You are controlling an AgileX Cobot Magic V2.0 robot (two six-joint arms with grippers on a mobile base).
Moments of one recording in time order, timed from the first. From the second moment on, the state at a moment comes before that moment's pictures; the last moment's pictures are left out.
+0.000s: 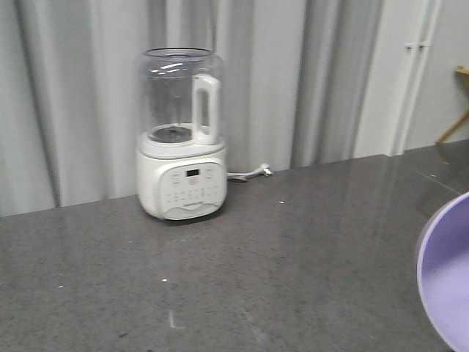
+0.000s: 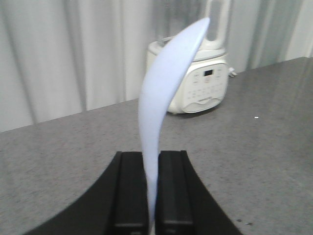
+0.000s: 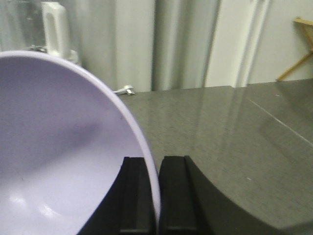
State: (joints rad) left arm -0.13 0.57 -0.78 -0.04 0.50 0.00; right arm -0.19 0.55 -0.79 0.52 0.55 -0.52
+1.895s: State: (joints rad) left arm -0.13 0.57 -0.78 -0.04 0.50 0.00; right arm -0.19 0.55 -0.79 0.52 0.55 -0.52
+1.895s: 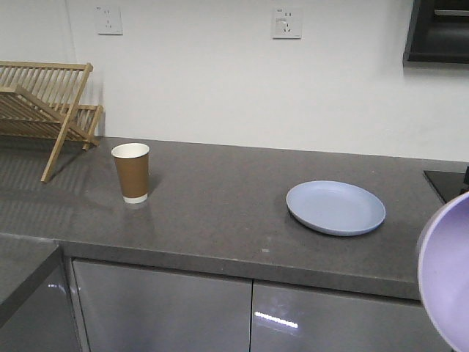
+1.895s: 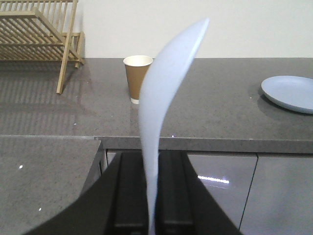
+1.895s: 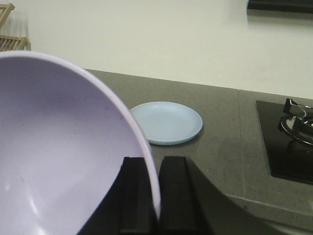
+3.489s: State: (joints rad) left arm -0.13 0.57 -0.78 -0.04 0.50 0.00; right arm -0.19 0.55 -0.79 0.52 0.55 -0.52
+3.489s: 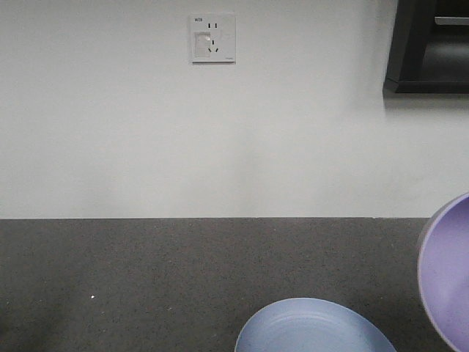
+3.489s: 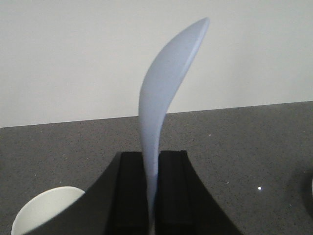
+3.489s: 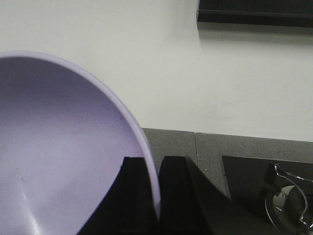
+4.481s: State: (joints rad) left arm -0.13 0.57 -0.78 -0.05 0.47 0.00; right arm 0.01 1.03 -0.92 0.51 0.78 -0.48
